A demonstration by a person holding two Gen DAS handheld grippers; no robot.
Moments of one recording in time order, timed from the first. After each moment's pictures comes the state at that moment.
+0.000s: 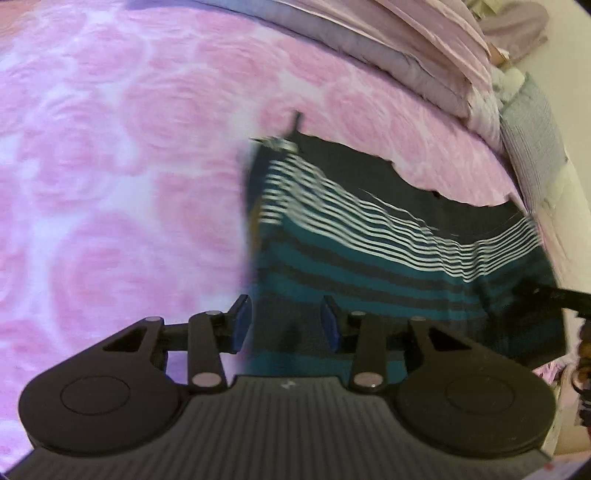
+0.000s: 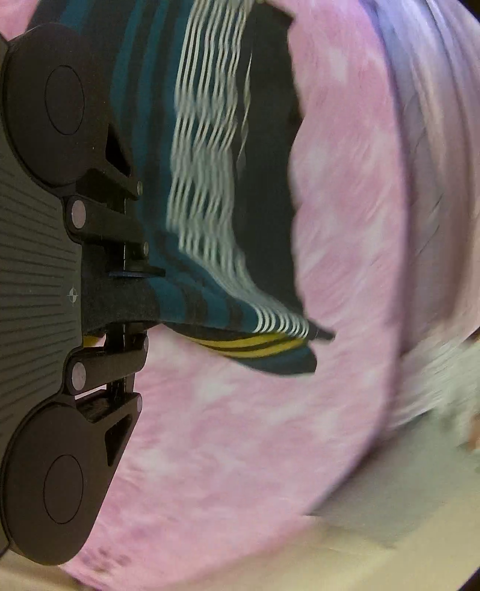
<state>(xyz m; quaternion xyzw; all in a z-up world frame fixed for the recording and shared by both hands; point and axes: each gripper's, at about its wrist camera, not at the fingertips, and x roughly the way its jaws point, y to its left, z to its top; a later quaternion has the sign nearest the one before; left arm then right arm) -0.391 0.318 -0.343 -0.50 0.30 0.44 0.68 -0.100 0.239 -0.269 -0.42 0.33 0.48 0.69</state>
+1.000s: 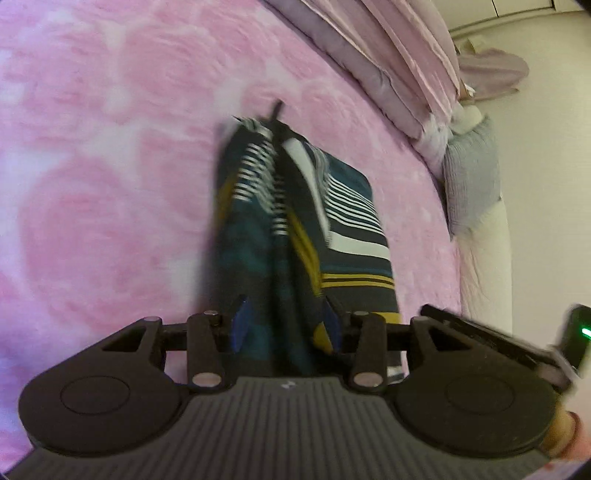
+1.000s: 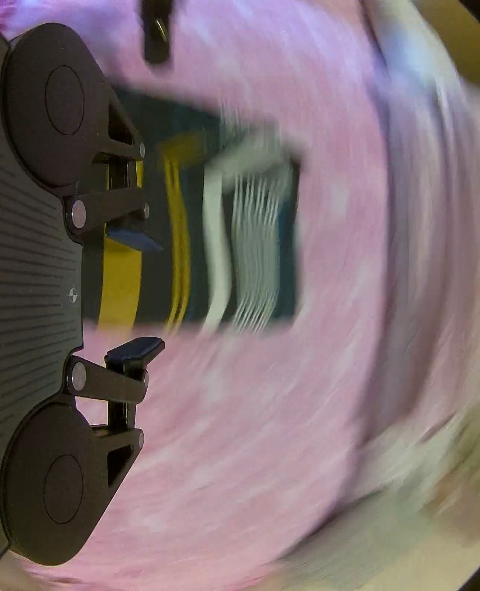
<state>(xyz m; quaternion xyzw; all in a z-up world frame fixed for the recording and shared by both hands) -0.421 0.323 -0.352 -0.62 0.21 0.32 0.68 -0.159 0.241 -0.272 -0.37 0.42 0.47 0.68</state>
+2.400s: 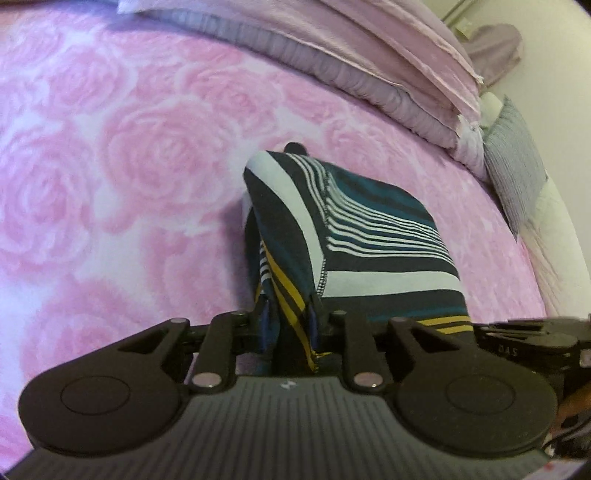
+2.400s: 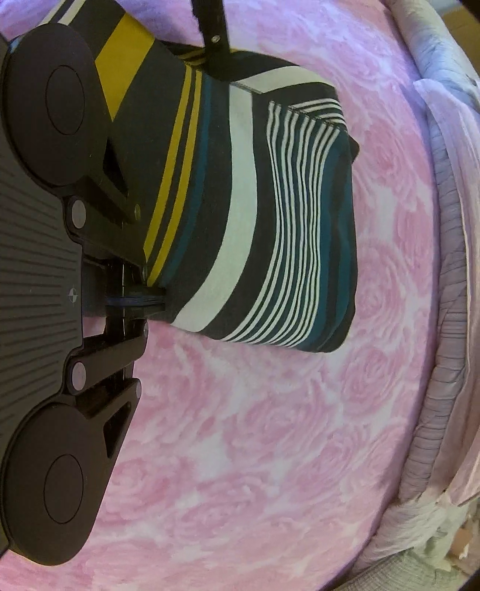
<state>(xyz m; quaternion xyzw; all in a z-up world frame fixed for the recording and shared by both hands) -0.397 0.354 -0.384 -0.47 0.24 0.43 0.73 -0.188 0.288 -0.360 -0.38 0.40 0.55 0.62</state>
